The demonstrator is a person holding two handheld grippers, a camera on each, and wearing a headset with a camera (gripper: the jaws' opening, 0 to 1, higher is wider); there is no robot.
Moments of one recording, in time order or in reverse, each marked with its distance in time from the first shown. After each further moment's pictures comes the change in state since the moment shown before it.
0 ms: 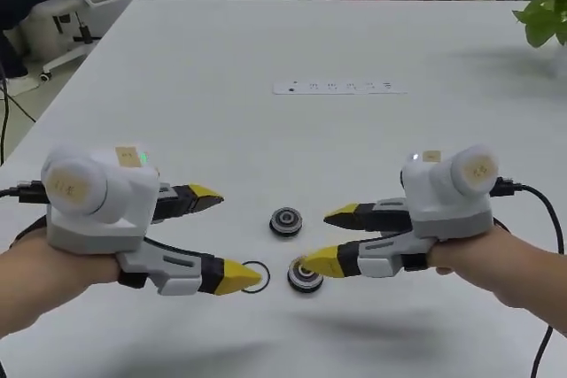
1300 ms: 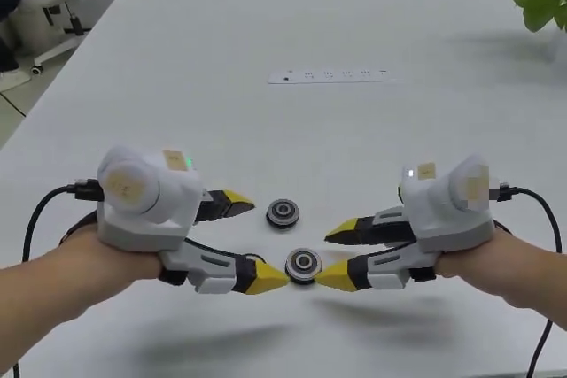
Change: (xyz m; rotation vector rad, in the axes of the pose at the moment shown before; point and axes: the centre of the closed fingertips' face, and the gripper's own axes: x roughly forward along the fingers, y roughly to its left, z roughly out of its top) left arm 0.041 -0.013 -0.005 0.012 0.034 -0.077; right arm 0.004 0.004 -0.037 -0.104 0.099 0.058
